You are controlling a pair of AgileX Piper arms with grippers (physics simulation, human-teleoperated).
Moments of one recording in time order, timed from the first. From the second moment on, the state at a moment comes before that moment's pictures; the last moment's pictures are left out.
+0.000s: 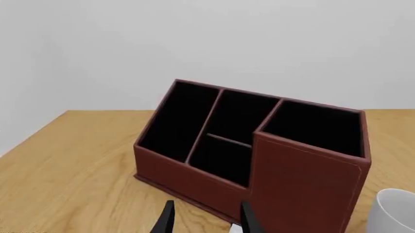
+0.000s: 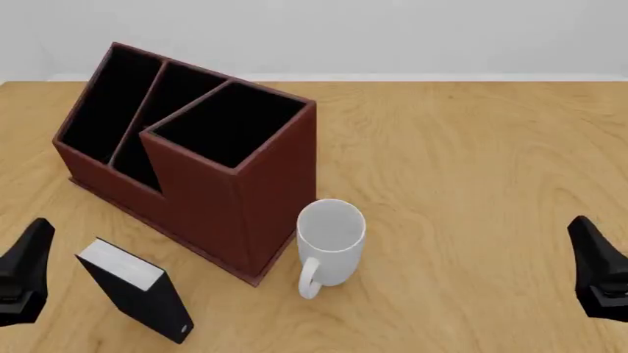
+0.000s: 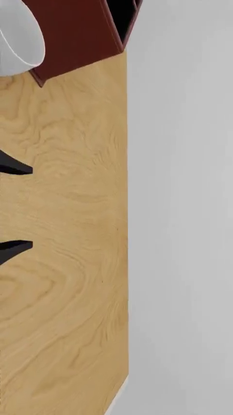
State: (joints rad) left arm 0.01 0.04 0.00 -0.02 0.01; right arm 0.00 0.10 0.00 -0.06 0.00
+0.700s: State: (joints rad) left arm 0.10 0.28 -0.05 -0.16 0.05; right arm 0.17 0.25 -0.18 0.06 -0.02
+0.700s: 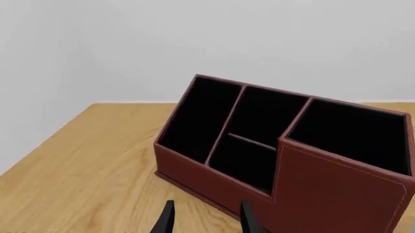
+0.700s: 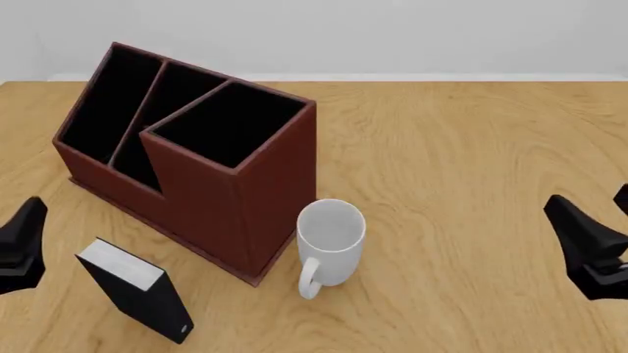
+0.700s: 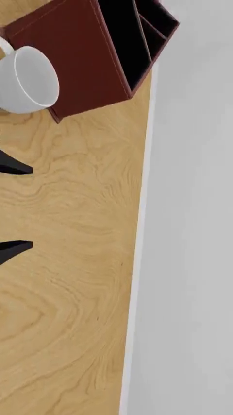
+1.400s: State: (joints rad) left arm 0.17 0.19 -0.19 0.02 0.04; right arm 0.56 0.38 -0.42 0.20 -0.10
